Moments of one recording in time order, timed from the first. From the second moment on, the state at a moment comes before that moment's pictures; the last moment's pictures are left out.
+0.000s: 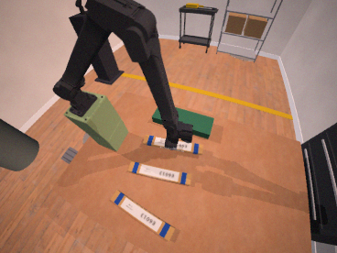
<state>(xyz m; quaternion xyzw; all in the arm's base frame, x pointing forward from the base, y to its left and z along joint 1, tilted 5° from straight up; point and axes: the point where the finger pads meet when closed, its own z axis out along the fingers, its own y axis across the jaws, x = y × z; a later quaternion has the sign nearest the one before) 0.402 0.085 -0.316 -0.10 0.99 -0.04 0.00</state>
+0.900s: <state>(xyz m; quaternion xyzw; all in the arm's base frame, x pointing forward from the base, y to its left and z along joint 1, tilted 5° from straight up) 0.401 0.084 -0.333 -0.10 0.99 -0.04 0.00</state>
